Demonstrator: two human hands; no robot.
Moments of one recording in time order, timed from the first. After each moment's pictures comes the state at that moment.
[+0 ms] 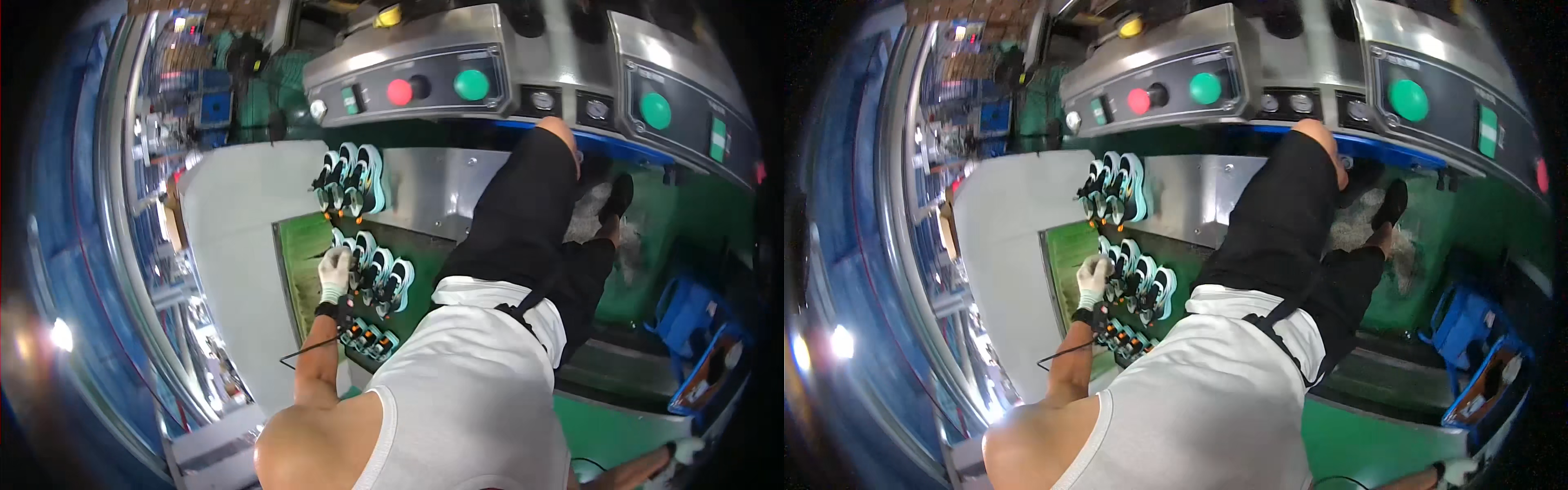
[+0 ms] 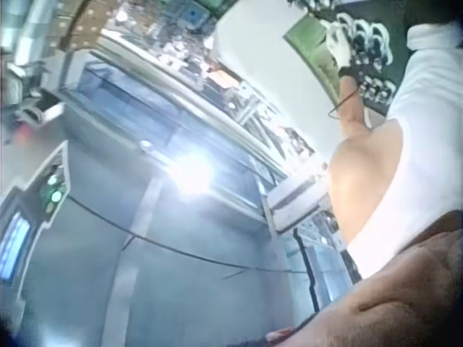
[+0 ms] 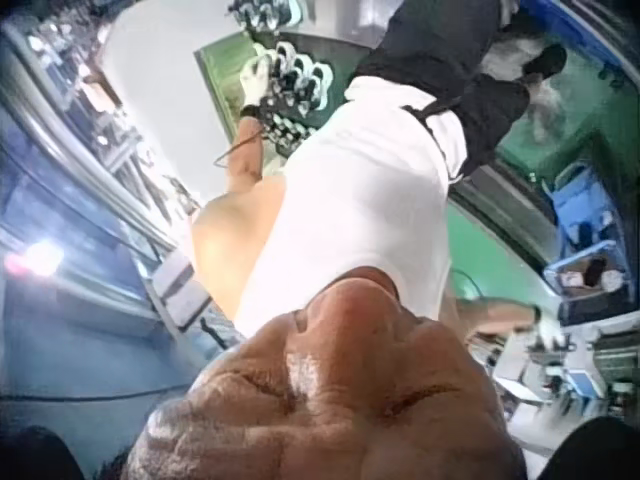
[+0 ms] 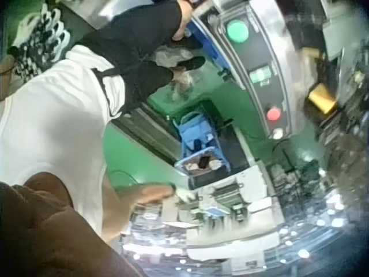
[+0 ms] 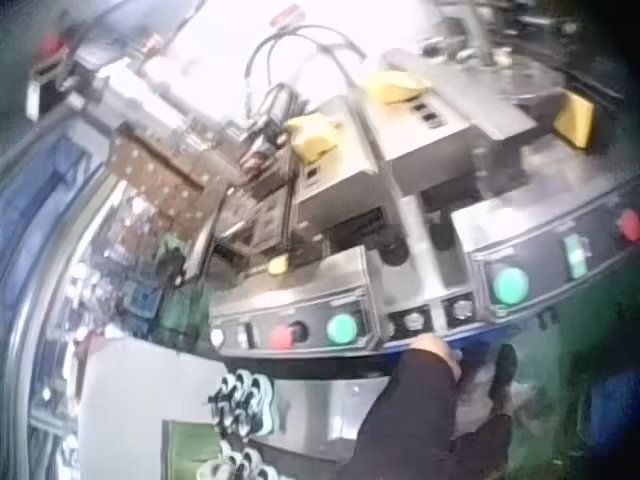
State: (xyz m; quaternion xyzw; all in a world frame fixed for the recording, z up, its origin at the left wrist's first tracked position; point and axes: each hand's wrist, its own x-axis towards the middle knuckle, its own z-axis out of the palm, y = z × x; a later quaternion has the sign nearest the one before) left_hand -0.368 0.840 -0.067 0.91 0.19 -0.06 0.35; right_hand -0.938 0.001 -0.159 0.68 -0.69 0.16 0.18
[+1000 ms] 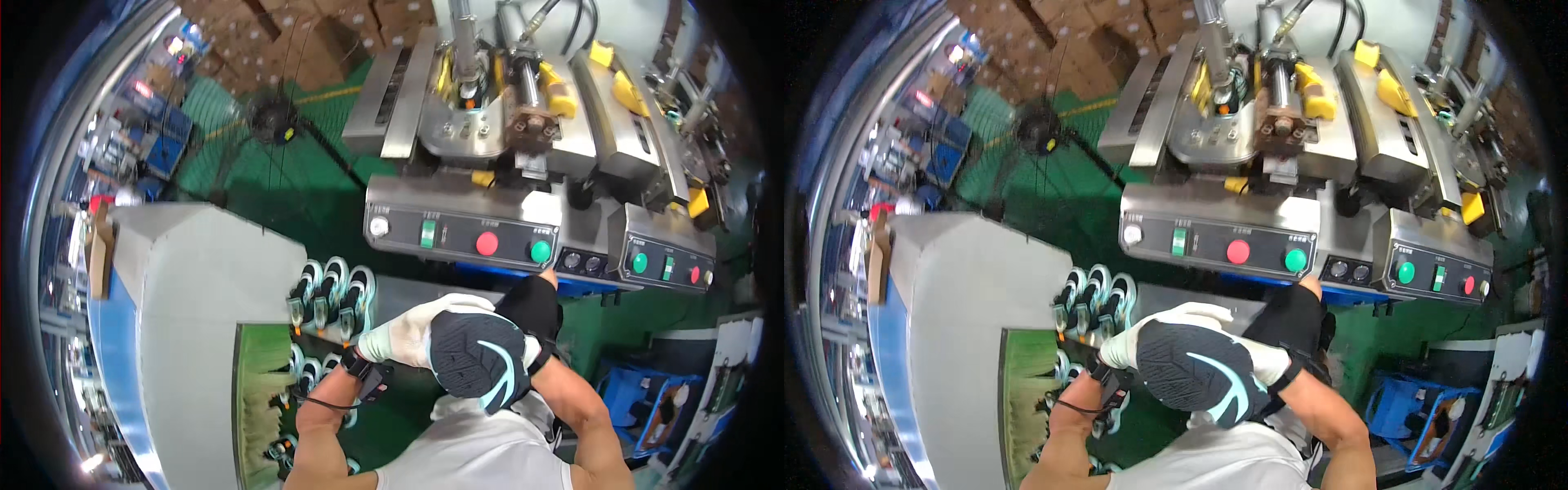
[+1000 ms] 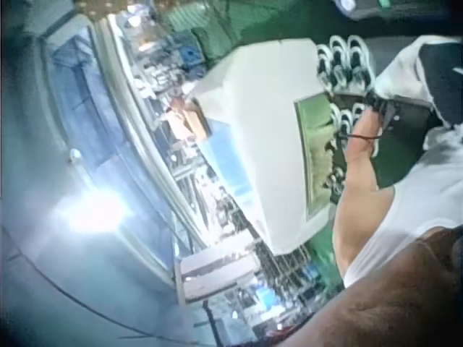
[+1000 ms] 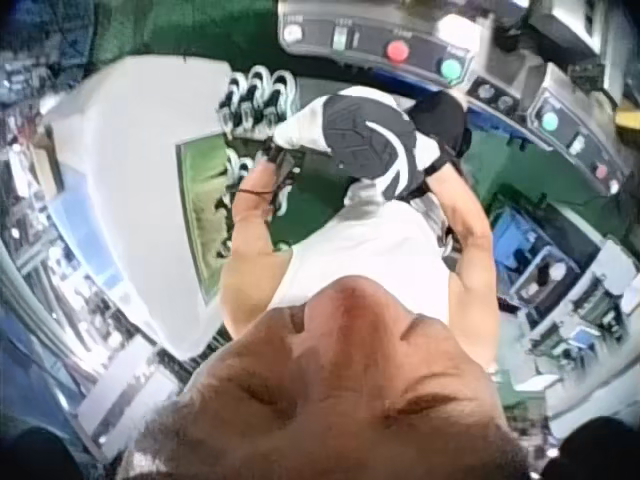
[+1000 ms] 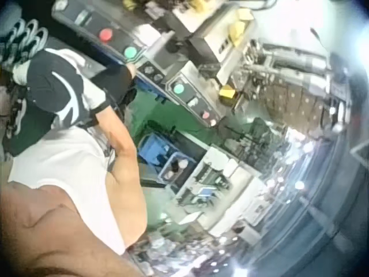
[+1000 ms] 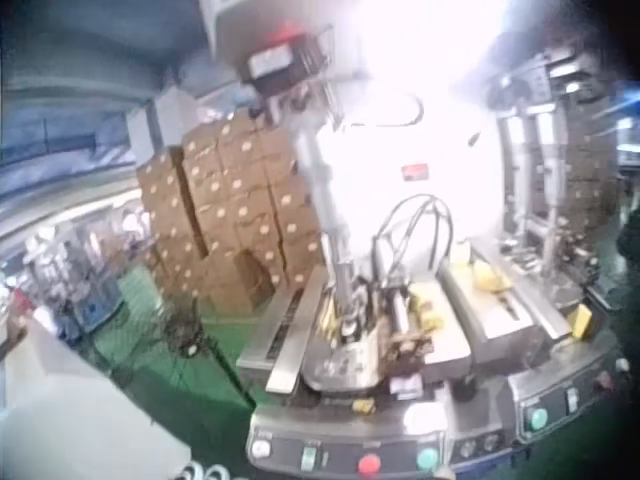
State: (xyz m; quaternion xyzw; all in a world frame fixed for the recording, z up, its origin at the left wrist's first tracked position) left_hand -0.203 0.655 0.039 0.59 -0.47 -0.30 0.58; right_hand -0.301 0.446 -0.079 0.44 0.06 -0.36 -0.82
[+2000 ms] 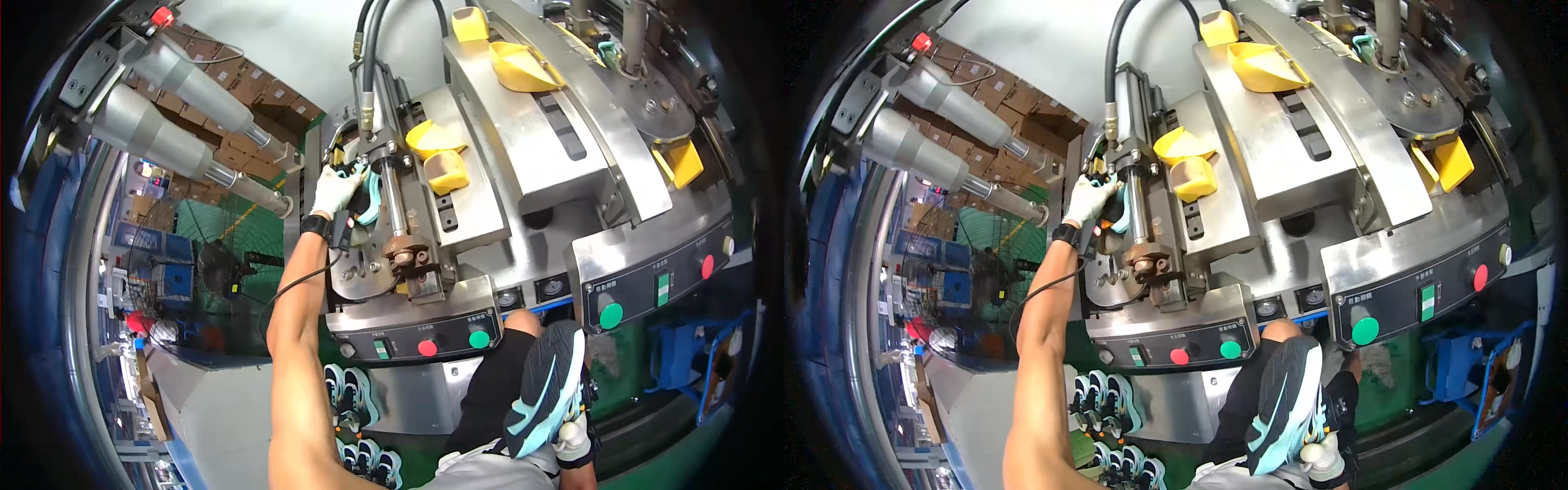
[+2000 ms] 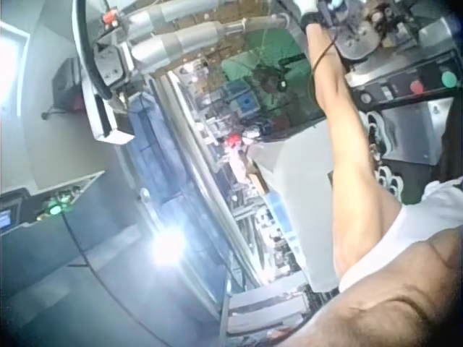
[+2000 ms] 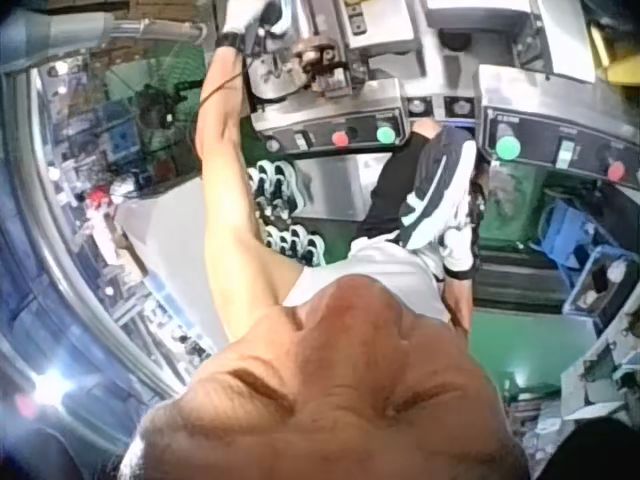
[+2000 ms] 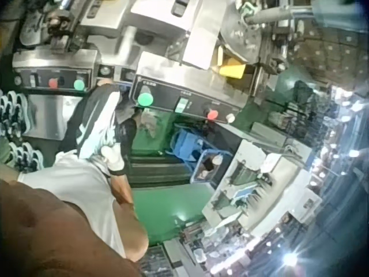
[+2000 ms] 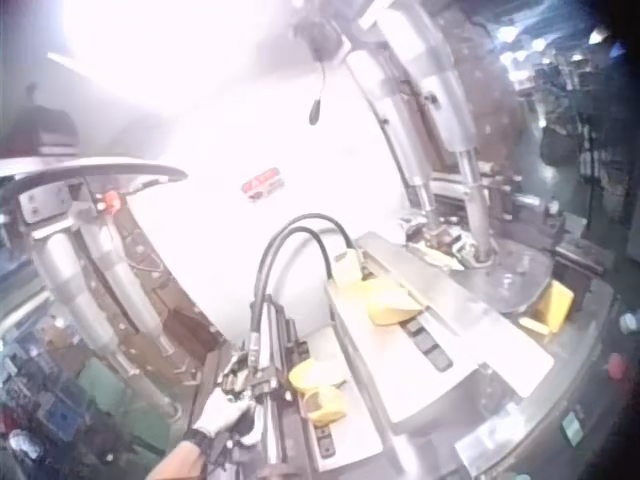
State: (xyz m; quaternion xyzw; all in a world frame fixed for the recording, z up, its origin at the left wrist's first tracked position) left_hand 0.212 0.461 -0.001 0.97 -0.16 -0.01 0.17; right_hand -0.466 0.349 -0.120 0.20 -0.29 0.09 -0.93
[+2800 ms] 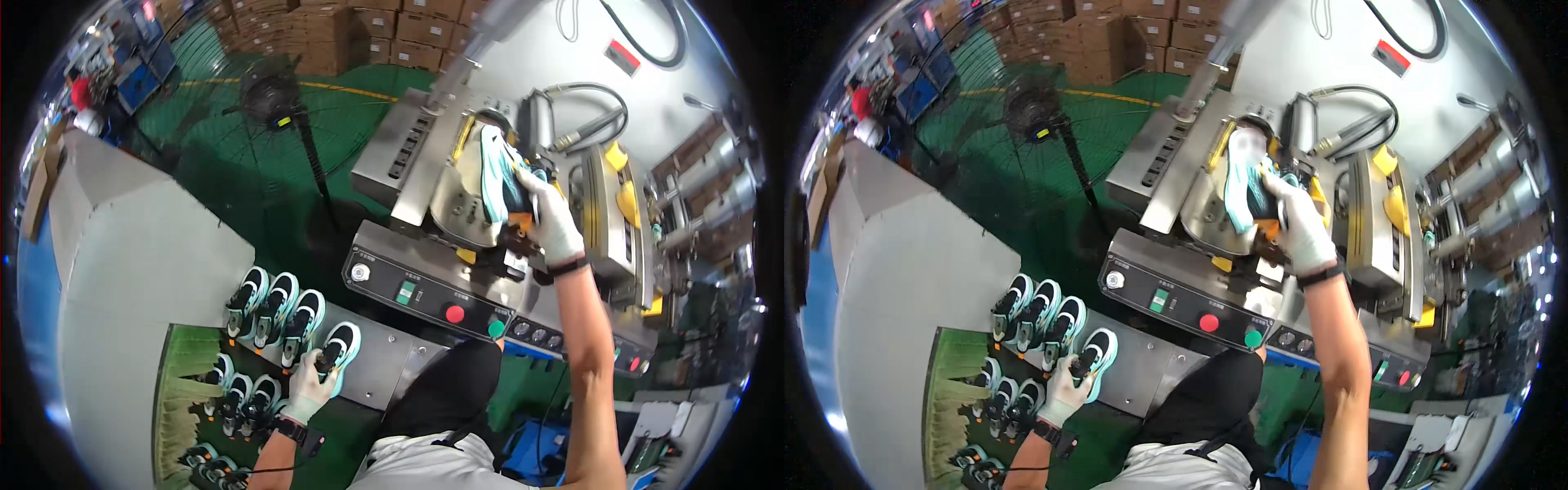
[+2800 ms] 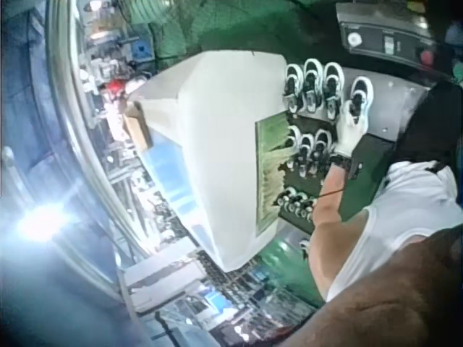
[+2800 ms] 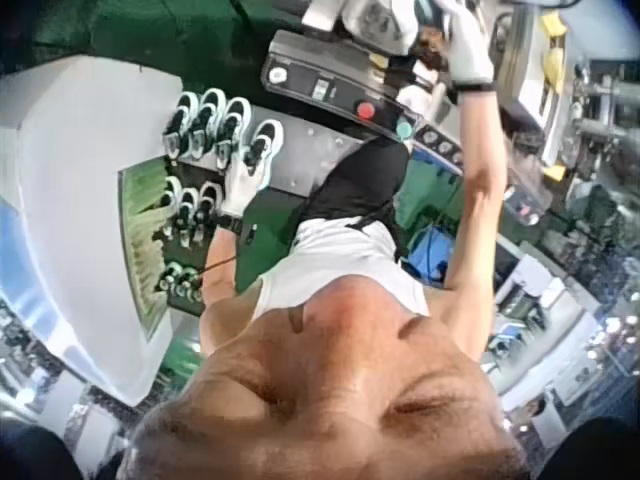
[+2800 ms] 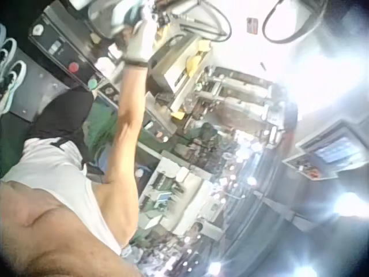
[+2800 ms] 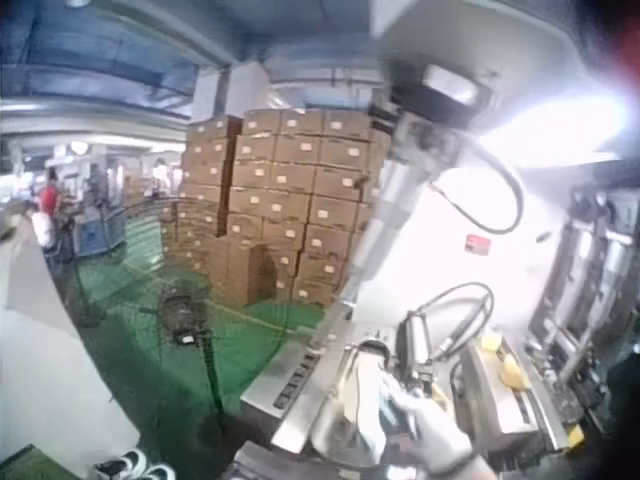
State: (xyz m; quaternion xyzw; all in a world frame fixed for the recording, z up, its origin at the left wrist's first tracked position) left_hand -0.281 0.785 -0.130 0.92 0.03 -0.04 0.38; right_hand -0.020 0.380 0.089 0.52 -0.11 -0.05 -0.84
